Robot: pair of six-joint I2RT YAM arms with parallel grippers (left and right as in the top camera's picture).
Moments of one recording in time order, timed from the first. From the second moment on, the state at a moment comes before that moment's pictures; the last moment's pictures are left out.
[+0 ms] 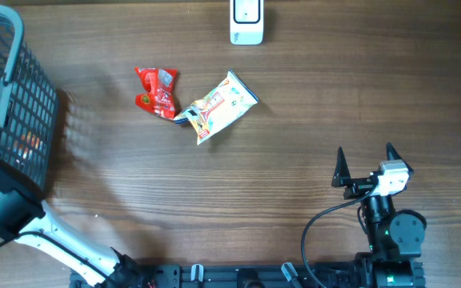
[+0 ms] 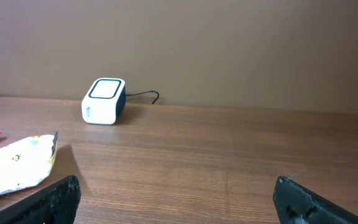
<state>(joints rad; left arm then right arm) 0.74 2.16 1.84 -1.10 0.00 -0.74 0.00 0.02 0.01 0.00 -0.07 -0.03</state>
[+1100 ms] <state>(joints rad) 0.74 2.21 1.78 -1.10 0.05 -0.90 0.00 0.02 0.01 0.00 -0.07 -0.03</state>
